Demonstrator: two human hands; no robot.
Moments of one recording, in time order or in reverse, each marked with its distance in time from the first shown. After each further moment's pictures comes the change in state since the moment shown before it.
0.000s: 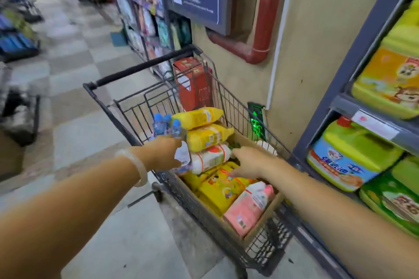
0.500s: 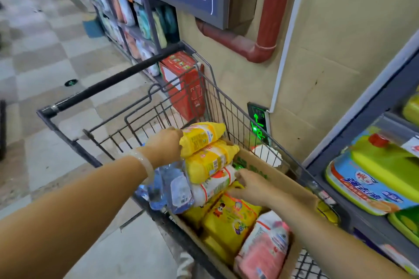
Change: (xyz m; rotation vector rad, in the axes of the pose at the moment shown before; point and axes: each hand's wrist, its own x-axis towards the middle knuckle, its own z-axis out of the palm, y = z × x) left_hand 0.185 -0.073 -0.022 -0.132 0.097 -0.043; right_hand 0.124 0.024 0.008 0.560 -0.085 0.223
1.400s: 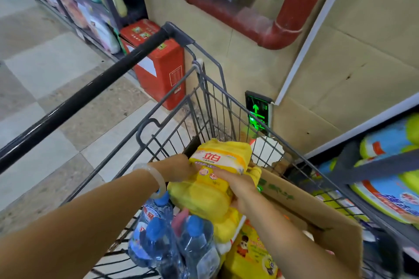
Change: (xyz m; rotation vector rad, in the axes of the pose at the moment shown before) left_hand 0.196 -0.063 0.047 -0.248 -0.590 0.088; right_hand 0.216 -0.064 0.020 1.366 0.369 0.625
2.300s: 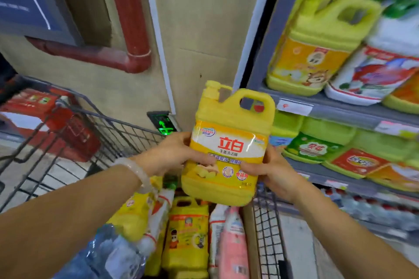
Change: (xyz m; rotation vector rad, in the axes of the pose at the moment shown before) left_hand -0.132 0.235 0.055 -0.611 -0.162 0.610; right_hand -0.170 0.004 -0.296 0.119 -0.085 -0.615
